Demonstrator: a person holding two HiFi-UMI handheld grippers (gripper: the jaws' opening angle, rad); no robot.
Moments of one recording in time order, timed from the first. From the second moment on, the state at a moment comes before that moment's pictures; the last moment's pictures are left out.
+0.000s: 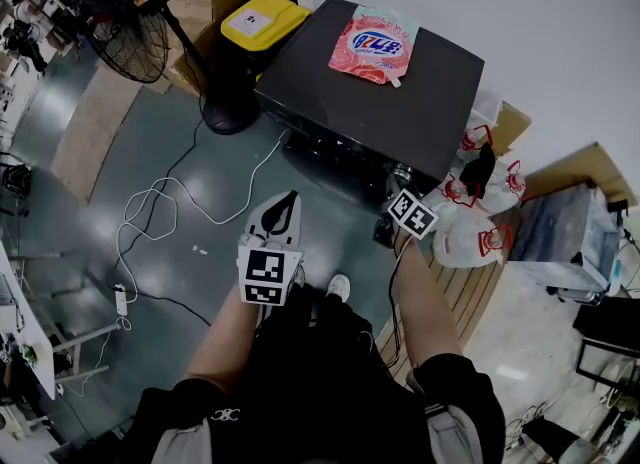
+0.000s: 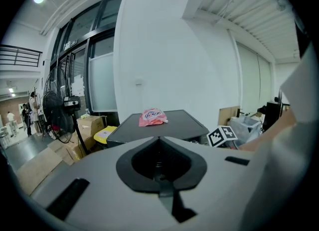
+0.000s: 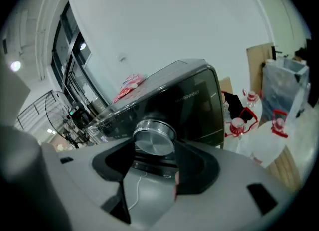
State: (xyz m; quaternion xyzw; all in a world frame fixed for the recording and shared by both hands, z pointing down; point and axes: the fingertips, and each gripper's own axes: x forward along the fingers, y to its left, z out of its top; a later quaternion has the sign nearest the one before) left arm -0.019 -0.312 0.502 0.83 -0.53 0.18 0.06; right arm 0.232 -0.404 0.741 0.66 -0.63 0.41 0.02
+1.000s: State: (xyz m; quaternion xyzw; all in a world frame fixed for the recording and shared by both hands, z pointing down) left arm -0.003 -0.332 0.469 0.85 -0.50 0.14 0.05; right arm 0.210 -0.374 0.561 0.70 -0.70 0.15 0.00
